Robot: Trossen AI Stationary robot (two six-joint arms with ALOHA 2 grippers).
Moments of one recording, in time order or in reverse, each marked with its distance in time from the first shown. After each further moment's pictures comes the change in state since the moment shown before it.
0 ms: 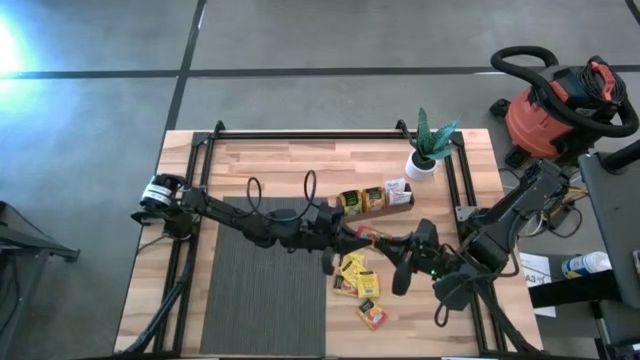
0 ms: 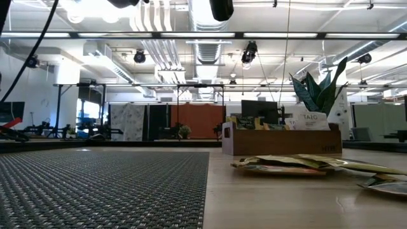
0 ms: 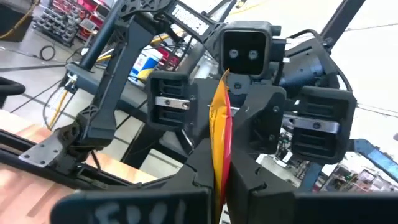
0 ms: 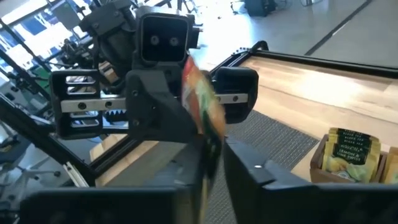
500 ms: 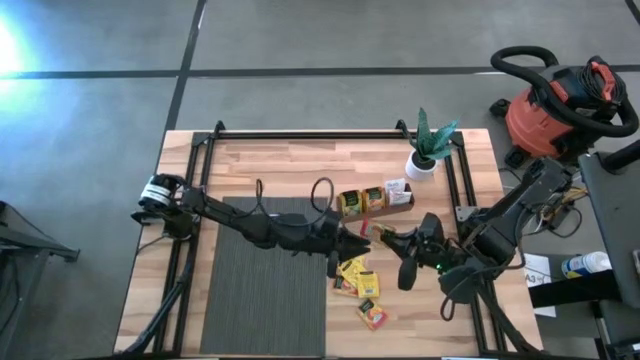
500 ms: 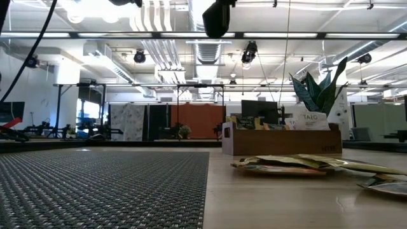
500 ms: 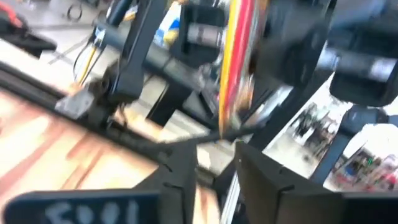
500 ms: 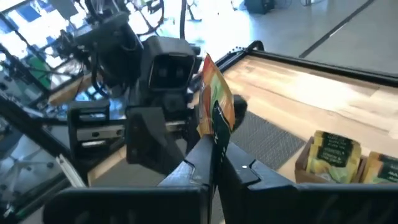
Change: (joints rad) left arm -0.006 -0.010 0.001 -0.197 -0.023 -0.058; right arm -0.003 -0.045 0.000 -0.071 -0.019 -0.019
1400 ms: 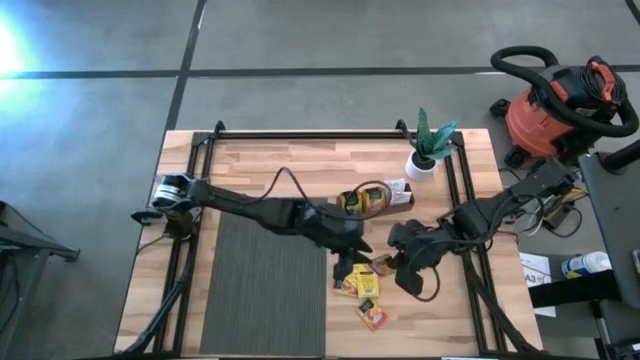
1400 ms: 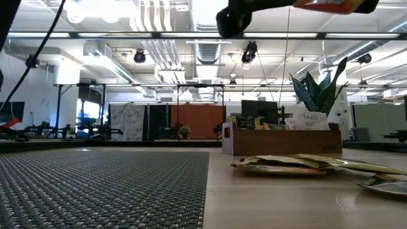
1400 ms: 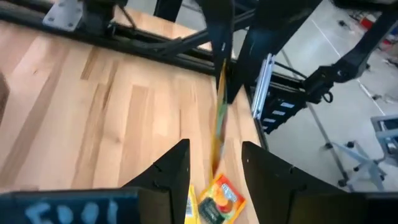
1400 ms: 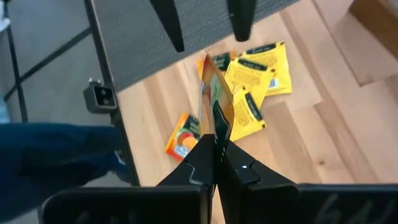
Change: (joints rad) left arm 0.064 0.086 0.384 -0.804 0.288 0.223; right arm -0.262 -0.006 0.000 -0.281 -1.007 -0.159
